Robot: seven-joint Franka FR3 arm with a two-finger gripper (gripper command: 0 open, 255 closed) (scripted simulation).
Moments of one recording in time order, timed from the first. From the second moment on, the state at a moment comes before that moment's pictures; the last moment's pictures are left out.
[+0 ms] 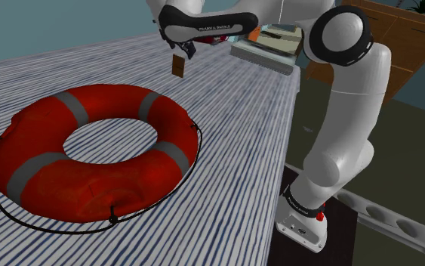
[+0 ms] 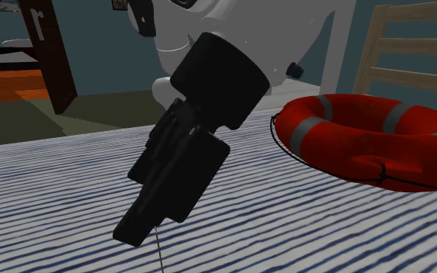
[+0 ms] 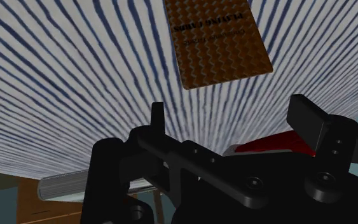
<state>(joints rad) -0.34 0.41 0.66 -1.46 -0.97 1.69 1.92</state>
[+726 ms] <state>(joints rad) -0.34 0.43 0.65 -1.51 -0.99 1.74 1.98</state>
